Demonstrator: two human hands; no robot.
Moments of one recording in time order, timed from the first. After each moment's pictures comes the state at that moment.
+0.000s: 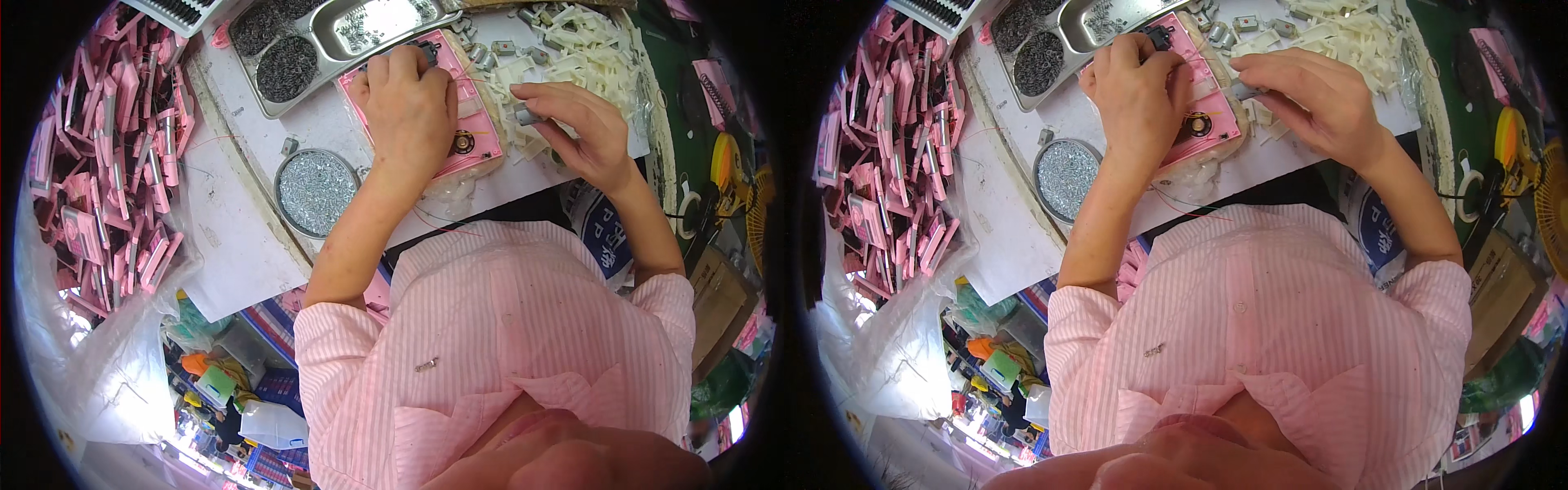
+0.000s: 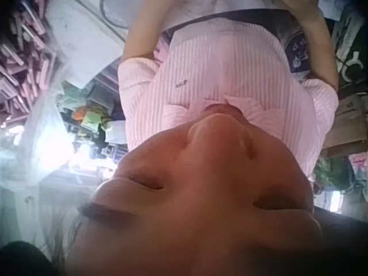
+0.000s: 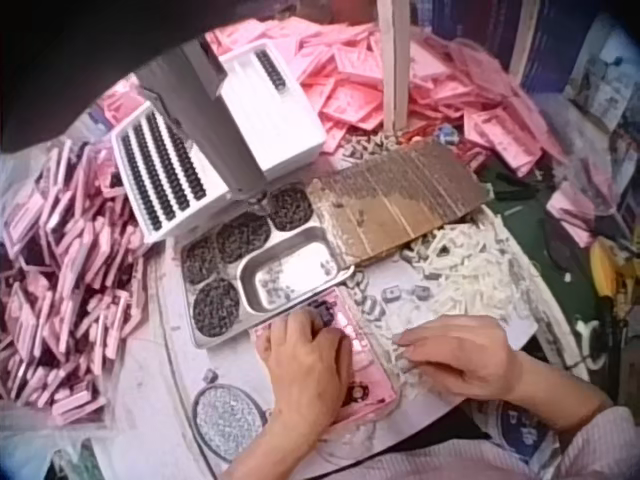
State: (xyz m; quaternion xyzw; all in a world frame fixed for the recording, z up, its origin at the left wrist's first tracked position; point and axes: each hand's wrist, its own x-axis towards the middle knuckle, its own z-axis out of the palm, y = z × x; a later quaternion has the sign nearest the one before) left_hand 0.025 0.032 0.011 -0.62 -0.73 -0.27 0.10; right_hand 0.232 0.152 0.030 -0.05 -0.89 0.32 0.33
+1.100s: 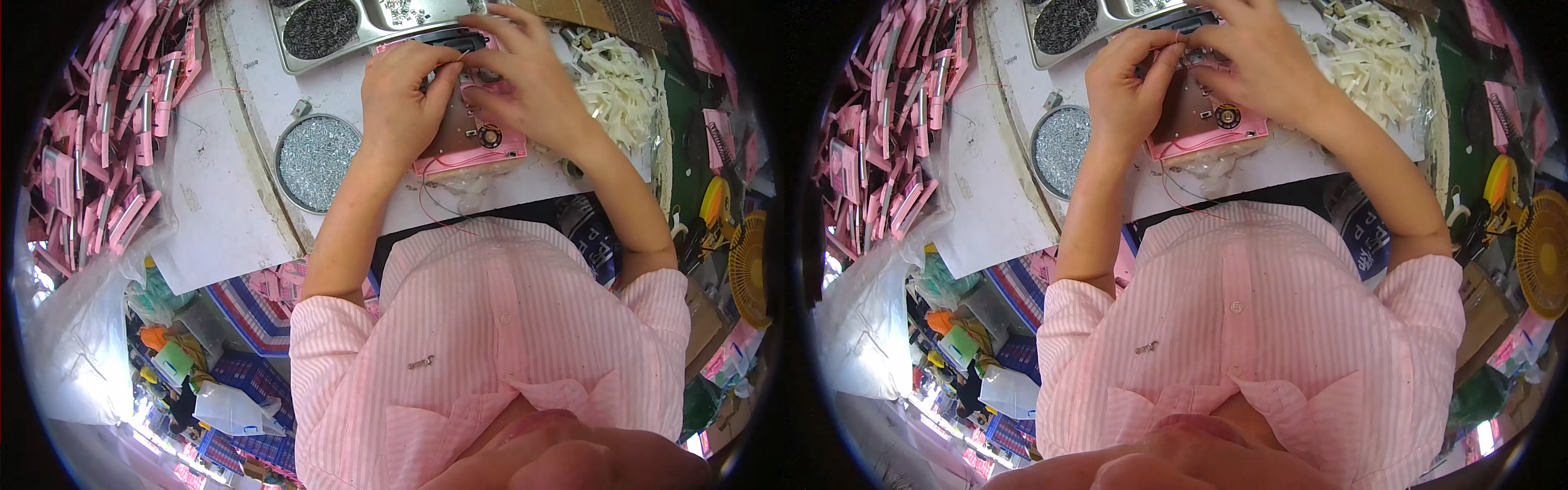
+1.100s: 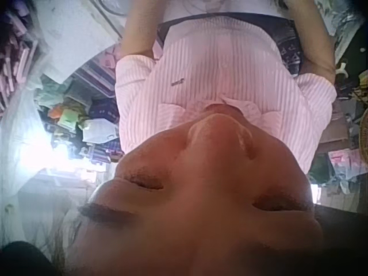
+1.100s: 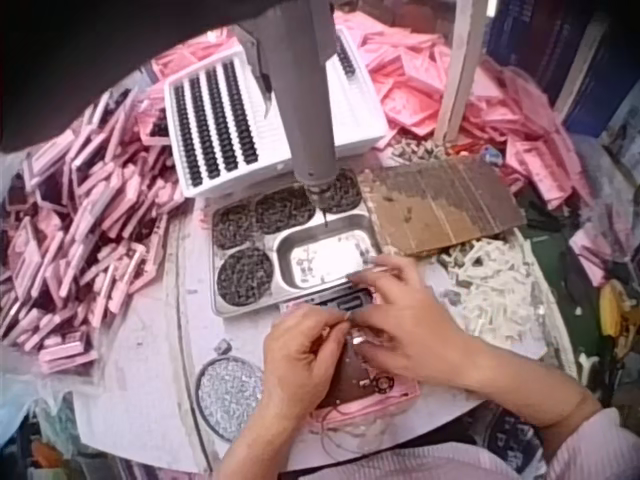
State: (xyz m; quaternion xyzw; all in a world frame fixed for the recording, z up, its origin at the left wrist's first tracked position) left_hand -0.014 0.005 0.009 -0.55 -0.68 -0.48 -0.07; right_hand 0.130 0.138 0.052 -0.07 -0.95 0.23 0.21
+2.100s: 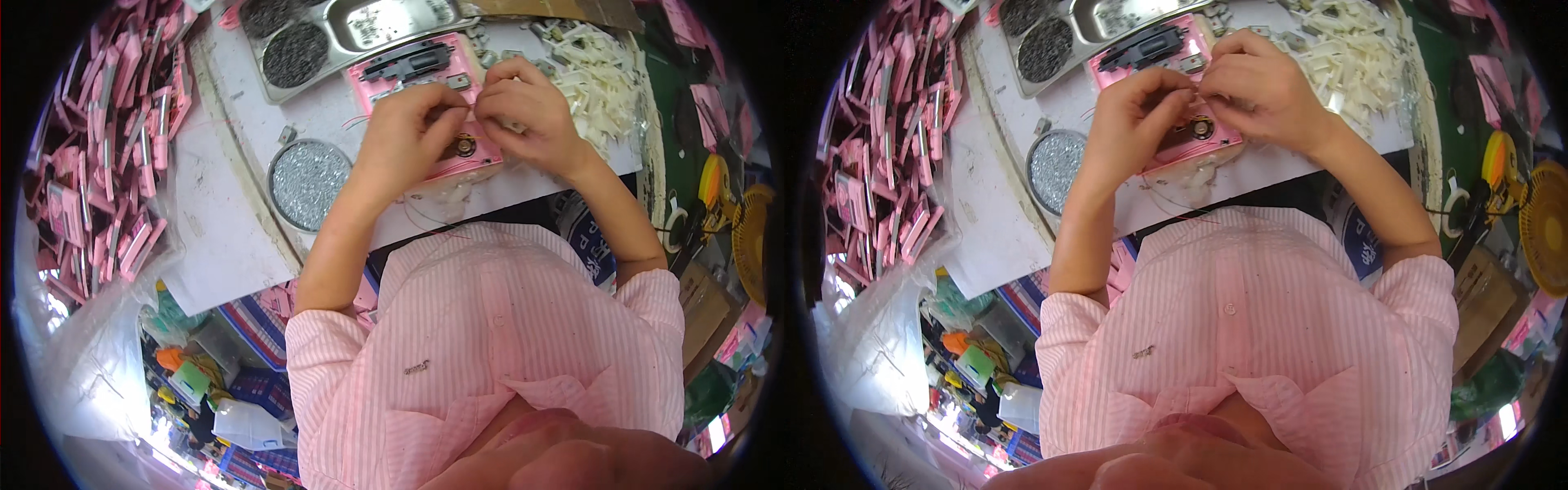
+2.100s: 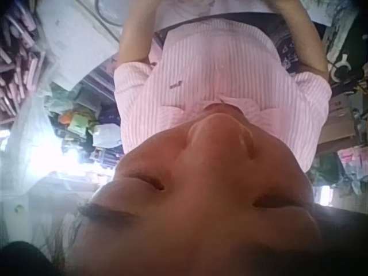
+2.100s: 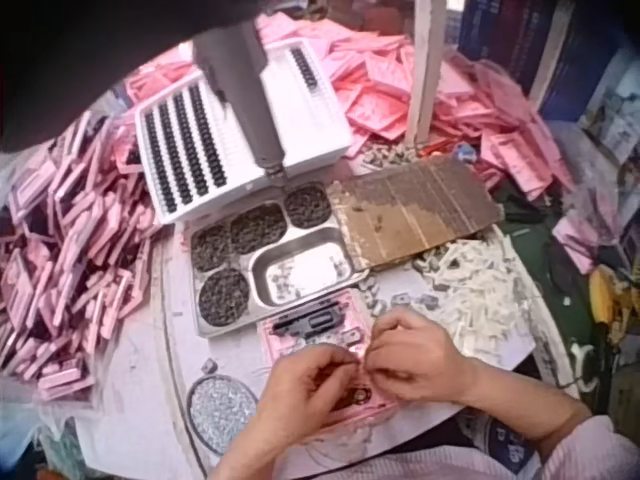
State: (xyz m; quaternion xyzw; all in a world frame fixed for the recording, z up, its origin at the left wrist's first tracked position) left_hand 0.009 0.005 0.024 -0.45 -0.64 -0.44 -0.43; right_hand 0.179 0.148 0.014 -0.02 -0.89 0.33 0.31
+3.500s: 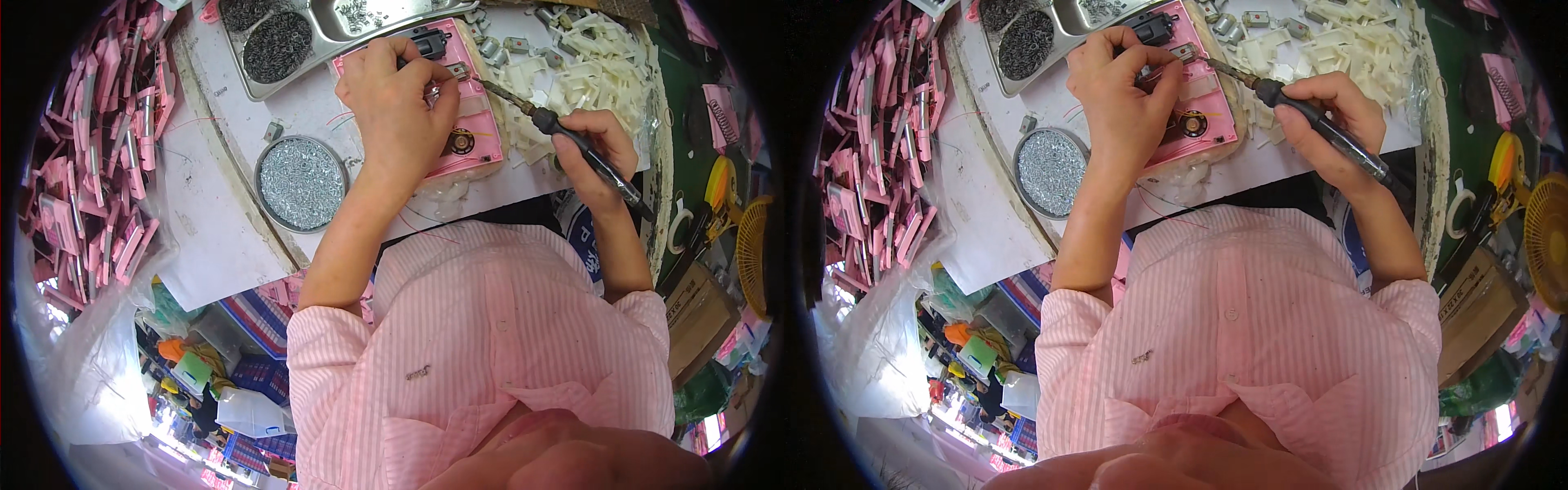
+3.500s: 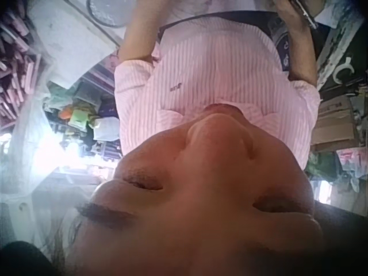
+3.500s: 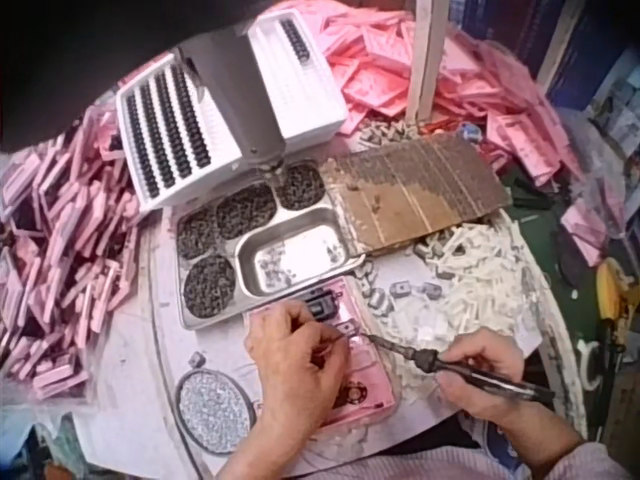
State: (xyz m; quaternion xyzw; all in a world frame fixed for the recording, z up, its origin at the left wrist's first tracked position) left_hand 0.021 0.022 0.001 -0.54 -0.75 -0.38 0.01; right_hand 0.251 0.121 0.007 -0.26 -0.73 0.55 0.33
